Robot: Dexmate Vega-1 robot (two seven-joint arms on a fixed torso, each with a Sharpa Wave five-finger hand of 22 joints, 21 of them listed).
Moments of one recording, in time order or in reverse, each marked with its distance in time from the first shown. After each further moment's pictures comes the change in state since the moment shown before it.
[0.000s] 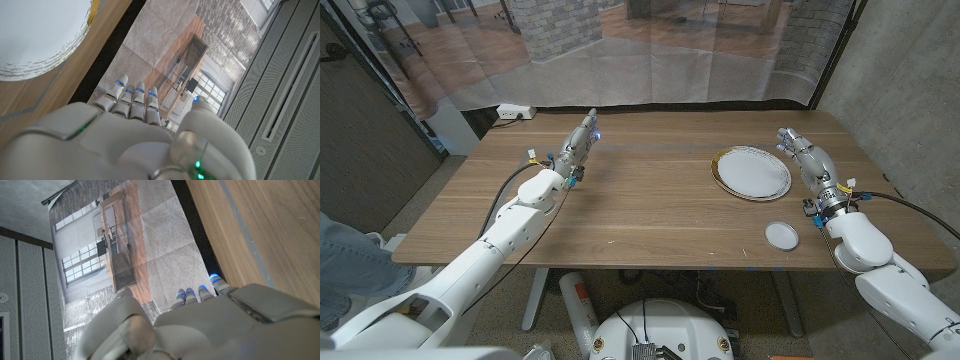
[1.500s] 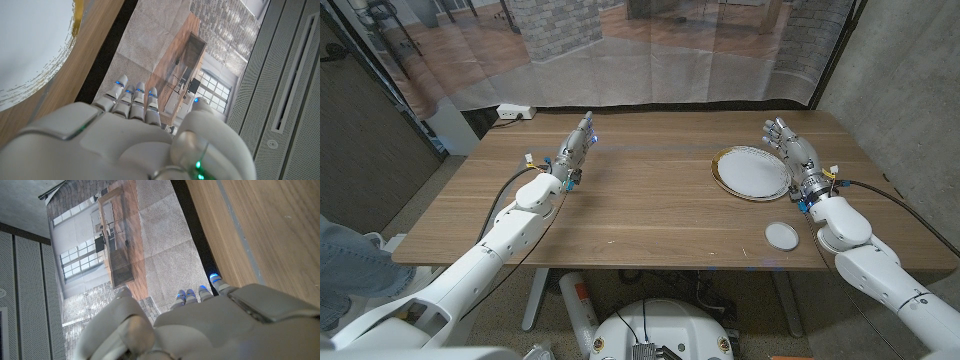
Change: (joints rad) left arm 0.020 -0.003 -0.011 0.009 -0.009 -0.019 0.004; left_hand -0.009 -0.009 0.004 0.004 0.011 -0.022 -0.001 0.000 0.000 -0.021 -0.003 0.000 0.000 0.000 0.000 -0.005 0.000 0.000 0.000 0.007 0.000; right arm 0.172 0.022 -0.113 0.109 0.108 0.000 0.077; right_hand -0.017 -0.010 -0.007 0.015 0.000 -0.006 0.005 0.000 0.000 -0.004 0.004 0.000 0.000 -0.005 -0.005 0.000 0.000 -0.014 0.007 0.014 0.000
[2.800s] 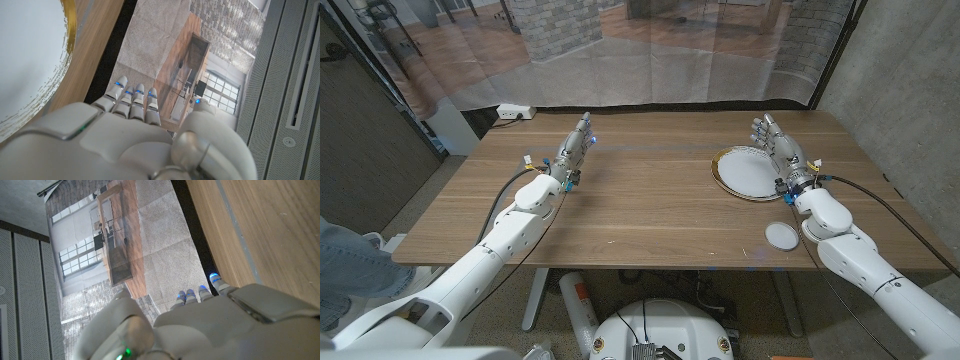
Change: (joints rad) left arm -0.003 -0.006 -0.002 0.030 -0.004 -0.018 -0.011; left_hand -0.009 -0.009 0.001 0.007 0.013 -0.004 0.002 0.000 0.000 -0.004 -0.004 0.000 0.000 -0.003 -0.003 -0.003 0.000 0.000 0.000 0.019 -0.005; right arm 0.118 0.046 -0.079 0.065 0.055 -0.049 0.039; right_hand -0.009 -0.009 -0.008 0.008 0.000 0.000 0.011 0.000 -0.005 0.004 0.004 0.000 0.000 -0.005 0.005 0.000 0.000 -0.016 -0.002 0.012 0.000
